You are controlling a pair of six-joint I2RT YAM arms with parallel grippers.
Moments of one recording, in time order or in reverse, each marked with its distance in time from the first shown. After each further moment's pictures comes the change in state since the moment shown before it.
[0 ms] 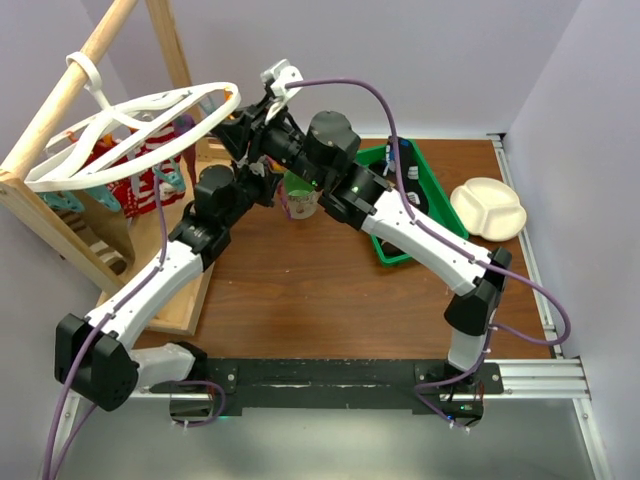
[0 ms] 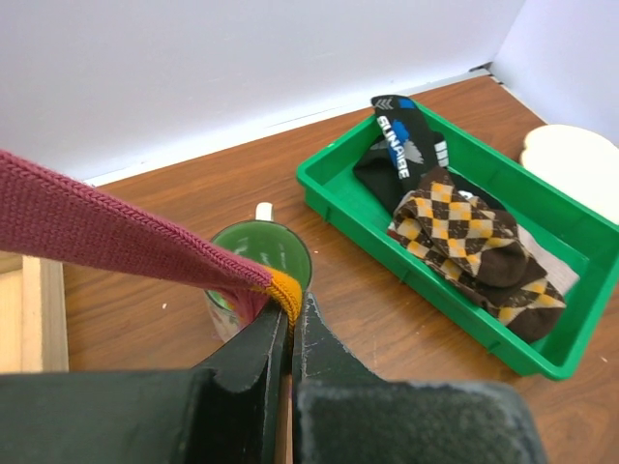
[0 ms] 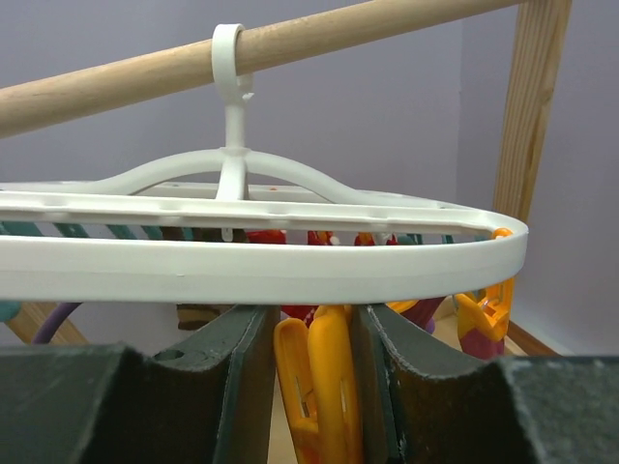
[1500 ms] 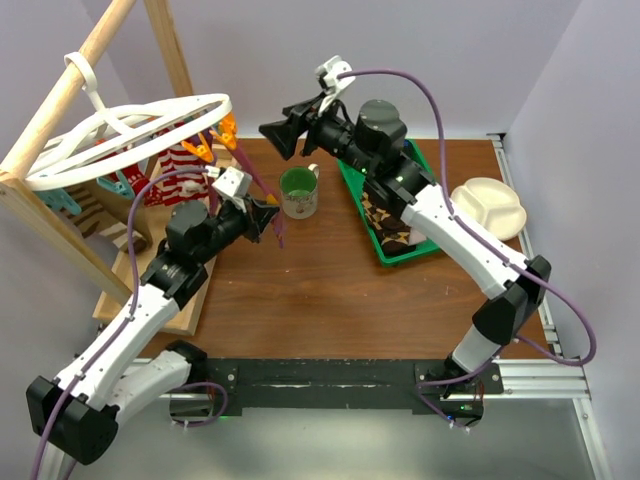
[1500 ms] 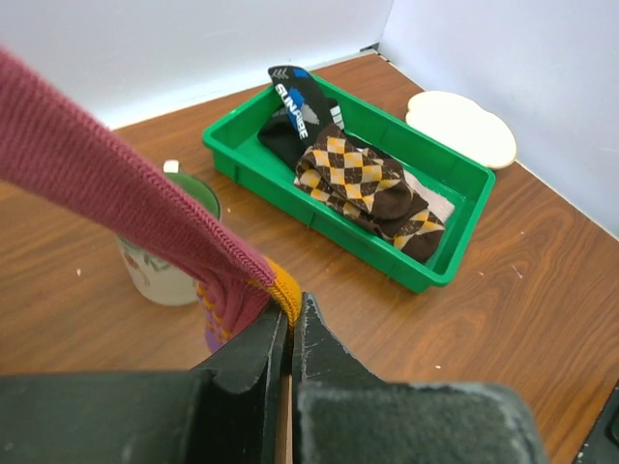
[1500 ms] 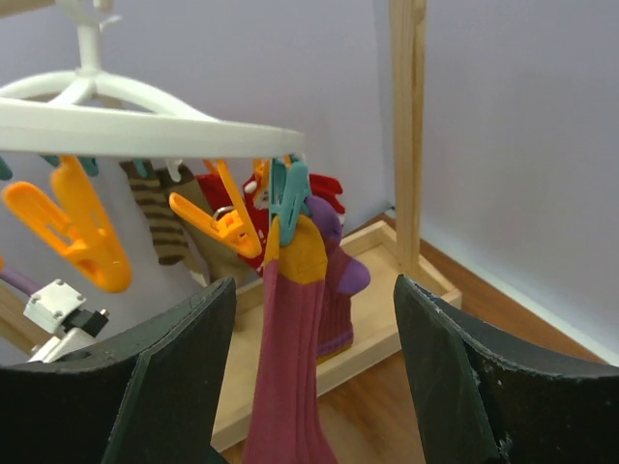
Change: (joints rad) left arm 0.000 -0.309 -0.175 -0.109 0.206 -0.066; right arm -0.201 -0.200 -0.262 -0.061 -0.129 0.007
